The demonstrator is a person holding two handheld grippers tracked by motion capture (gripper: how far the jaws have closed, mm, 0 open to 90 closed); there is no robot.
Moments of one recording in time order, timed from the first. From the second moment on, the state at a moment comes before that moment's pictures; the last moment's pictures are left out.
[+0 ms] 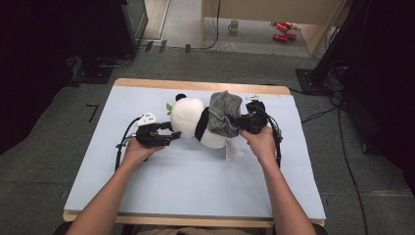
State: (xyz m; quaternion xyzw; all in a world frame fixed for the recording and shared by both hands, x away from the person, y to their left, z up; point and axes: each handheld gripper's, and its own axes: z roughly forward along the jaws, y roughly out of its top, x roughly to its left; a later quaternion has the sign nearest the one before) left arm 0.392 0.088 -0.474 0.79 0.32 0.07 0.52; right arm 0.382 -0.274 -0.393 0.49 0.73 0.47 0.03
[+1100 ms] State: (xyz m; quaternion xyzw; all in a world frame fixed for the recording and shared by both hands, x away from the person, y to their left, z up) left arm 0.340 0.056 -0.453 0.74 0.43 -0.01 0.51; right arm 0.350 -0.194 -0.336 0.39 0.75 0.54 0.01
